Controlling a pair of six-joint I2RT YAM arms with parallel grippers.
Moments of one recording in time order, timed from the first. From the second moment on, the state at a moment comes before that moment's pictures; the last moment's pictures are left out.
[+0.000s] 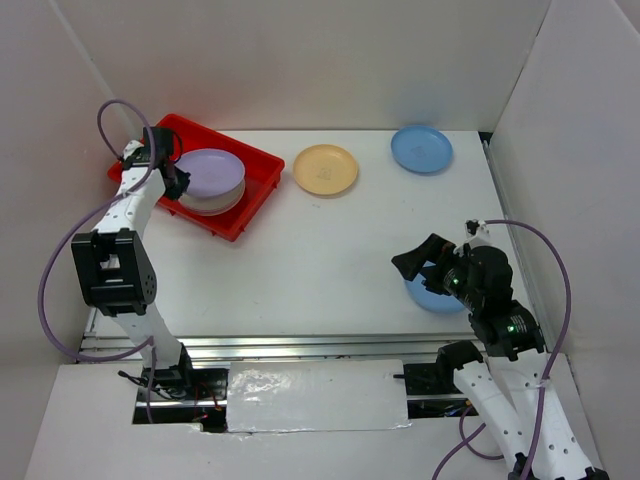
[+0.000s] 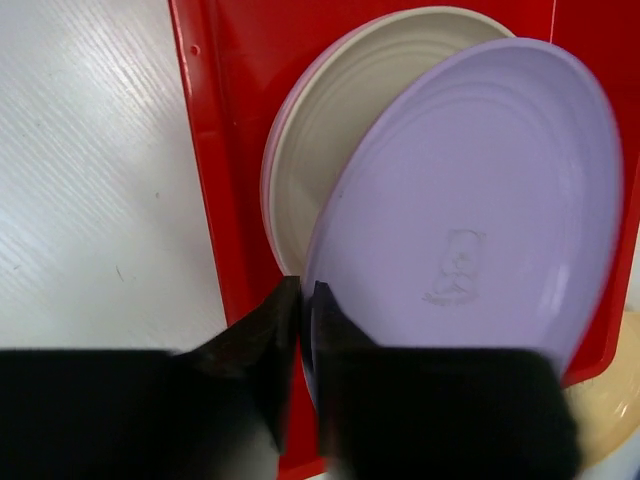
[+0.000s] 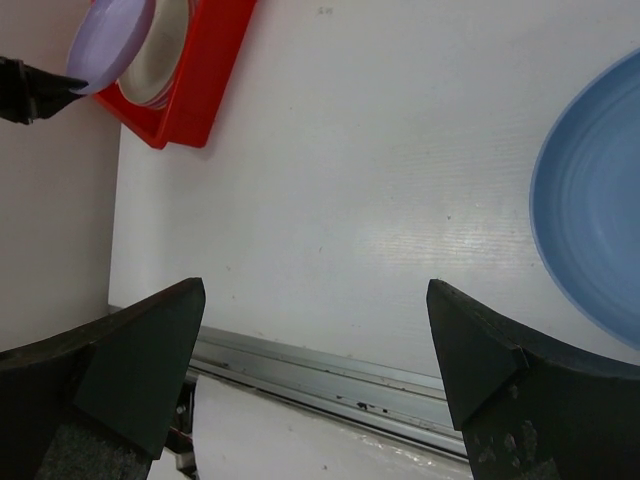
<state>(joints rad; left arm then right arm) 0.10 1.79 1.54 -0.70 -0.29 -0.93 0.23 0.48 0.71 -0.67 -0.18 0.70</state>
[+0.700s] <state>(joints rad) -0.77 1.57 1.34 -0.32 -0.12 -0.77 0.24 0.45 0.93 -0.77 0.11 0.75</state>
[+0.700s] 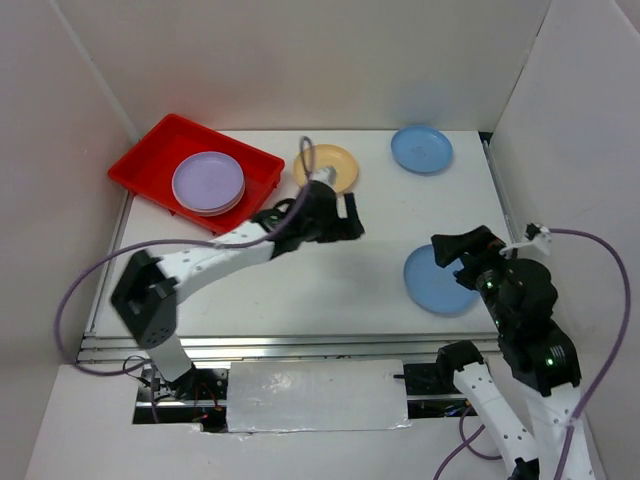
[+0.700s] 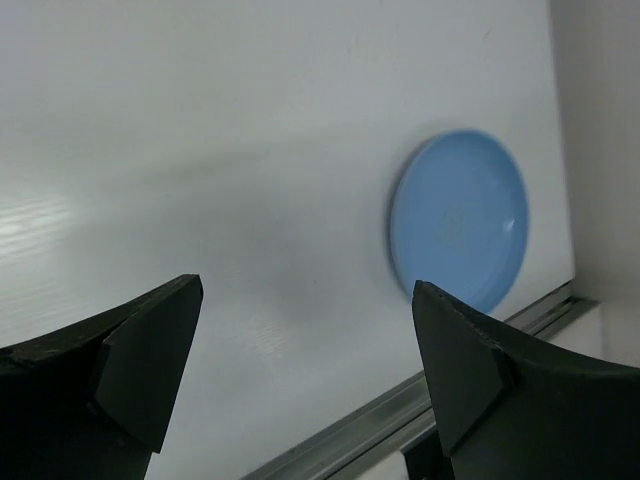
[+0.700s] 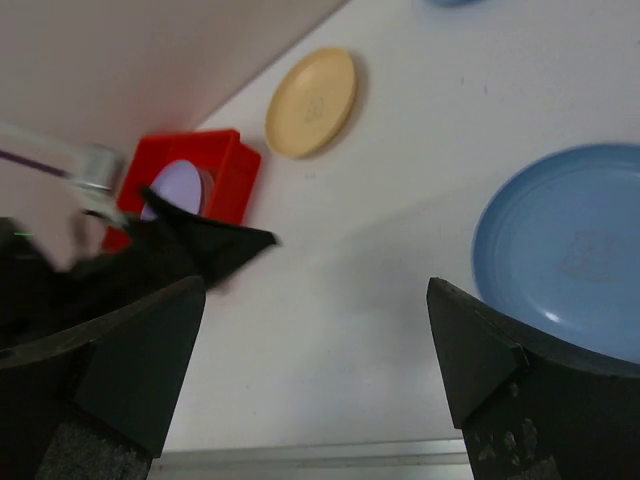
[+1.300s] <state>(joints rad) -1.04 2.40 1.90 -0.24 -0.10 -0.84 0.24 0.34 1.06 -0.96 0.23 0.73</state>
